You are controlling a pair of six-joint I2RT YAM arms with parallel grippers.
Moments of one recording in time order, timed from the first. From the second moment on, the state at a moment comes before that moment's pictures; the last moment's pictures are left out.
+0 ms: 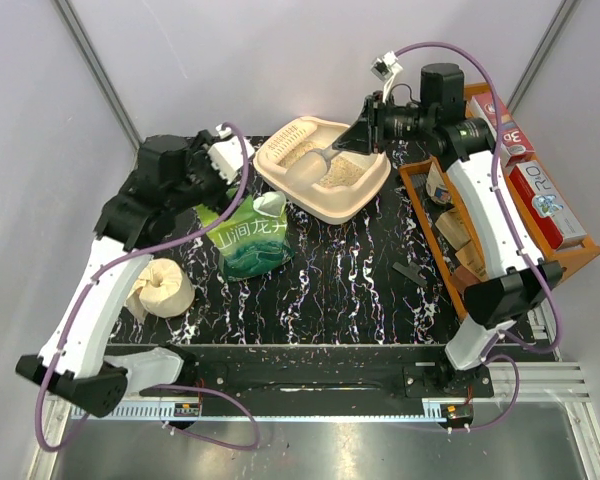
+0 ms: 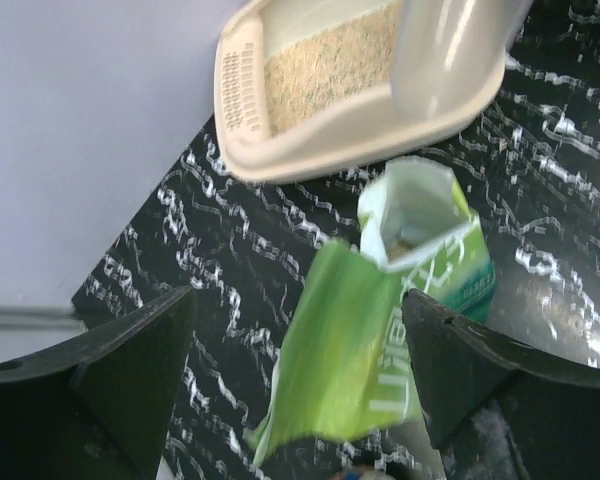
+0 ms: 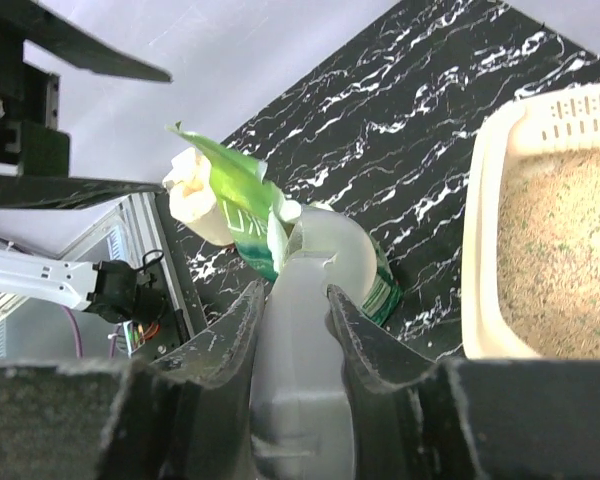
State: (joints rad) left arm -0.42 1.23 1.55 -0.75 0.18 0.50; right arm 0.30 1.70 2.00 -0.67 -0.88 0.14
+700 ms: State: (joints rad) left arm -0.37 1.22 1.40 -0.95 0.12 0.60; right arm 0.50 1.85 2.08 -0.79 -0.73 -0.08
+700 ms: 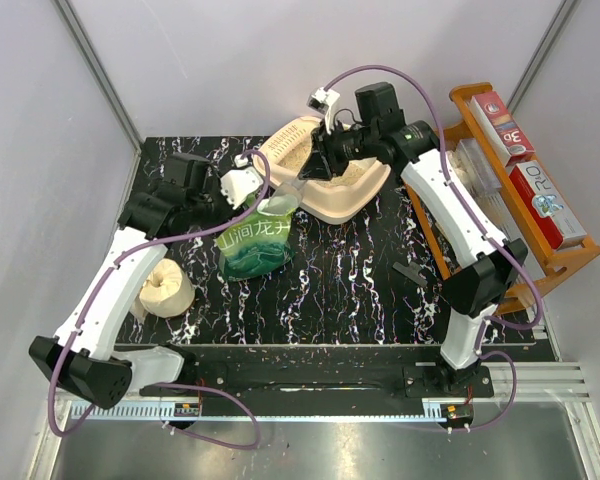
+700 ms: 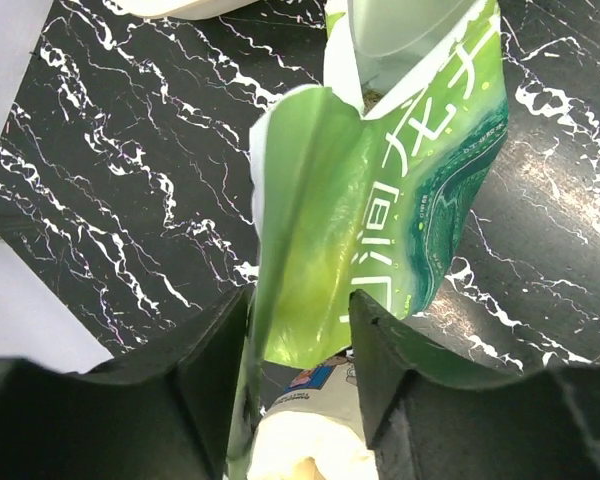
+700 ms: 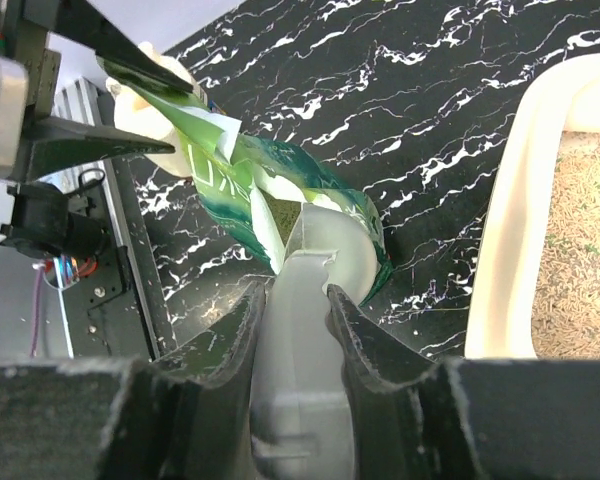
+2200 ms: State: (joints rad) left arm -0.37 1.16 1.28 -0.82 0.25 0.42; right arm 0.77 1.99 2.00 -0.79 -0.07 0.24
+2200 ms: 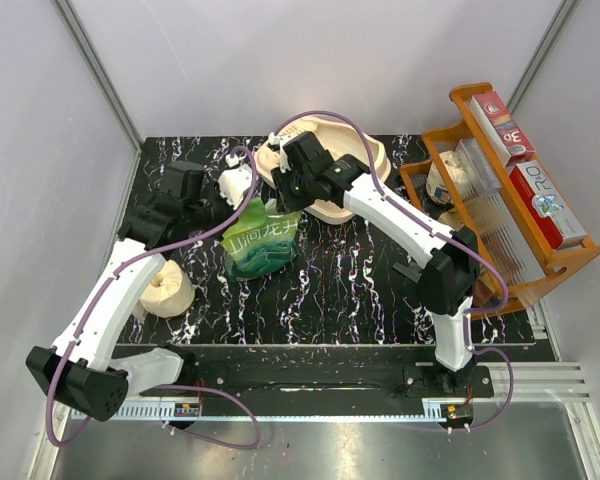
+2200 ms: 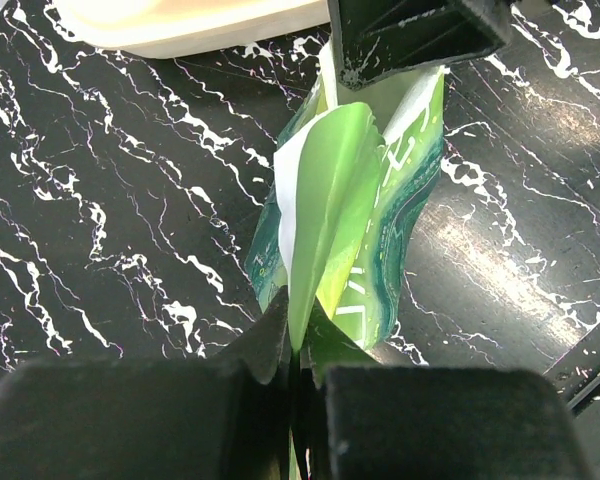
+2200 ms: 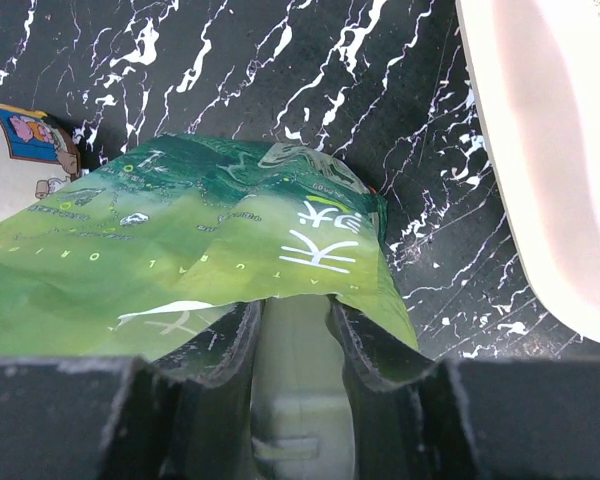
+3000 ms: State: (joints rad) left arm -0.37 1.18 1.25 -0.74 0.23 0.40; right arm 0.60 1.94 1.49 -0.05 -0.68 0.67
